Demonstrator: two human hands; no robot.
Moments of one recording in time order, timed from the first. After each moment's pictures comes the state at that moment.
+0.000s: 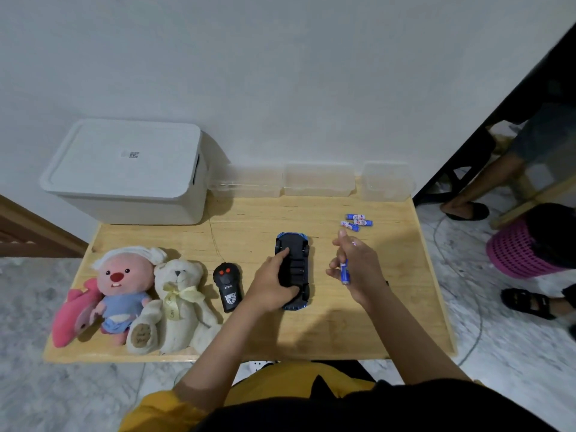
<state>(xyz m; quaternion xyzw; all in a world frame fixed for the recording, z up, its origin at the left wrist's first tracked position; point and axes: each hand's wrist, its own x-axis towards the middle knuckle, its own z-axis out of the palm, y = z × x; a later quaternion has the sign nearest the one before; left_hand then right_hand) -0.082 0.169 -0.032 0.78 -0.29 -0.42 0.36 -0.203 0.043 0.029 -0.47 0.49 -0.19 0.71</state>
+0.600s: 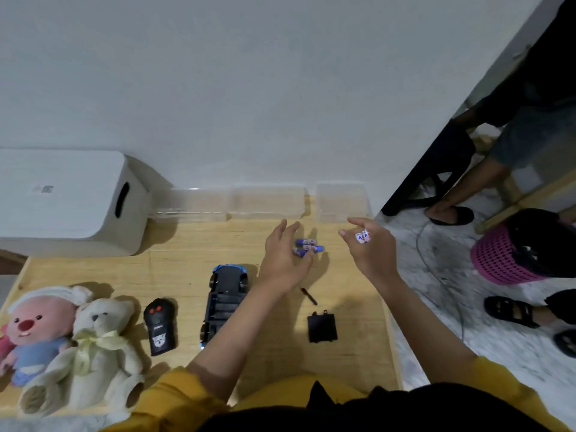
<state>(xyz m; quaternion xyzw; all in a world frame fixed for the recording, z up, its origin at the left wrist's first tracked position) -0.133 -0.001 0.002 0.81 -0.37 -0.24 0.40 -0.254 -0.133 0.013 -0.77 0.47 -0.23 0.36</state>
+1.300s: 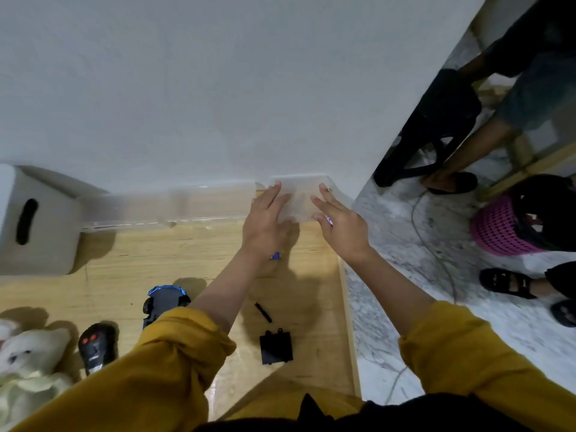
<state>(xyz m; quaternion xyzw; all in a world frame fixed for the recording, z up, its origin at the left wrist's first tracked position) -0.106 -0.137 -0.067 0.82 -0.49 -0.10 0.28 -0.252 -0.250 -0.061 -0.90 0.32 -0.18 0.24</state>
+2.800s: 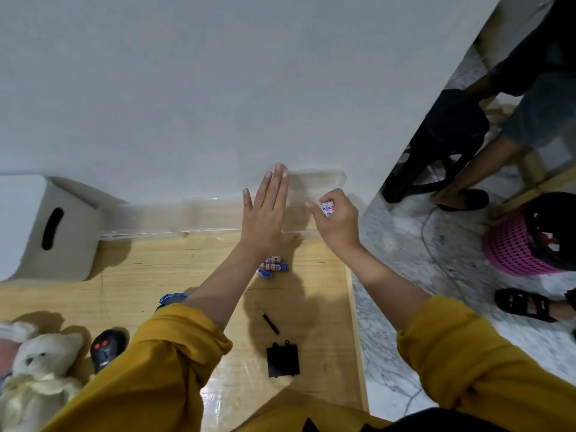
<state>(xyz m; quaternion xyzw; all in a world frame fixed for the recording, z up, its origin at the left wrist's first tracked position) -0.091 -0.143 -0.029 0.85 -0.52 0.03 0.07 -0.208 -0.249 -0.042 -0.75 0.41 -0.31 0.42</state>
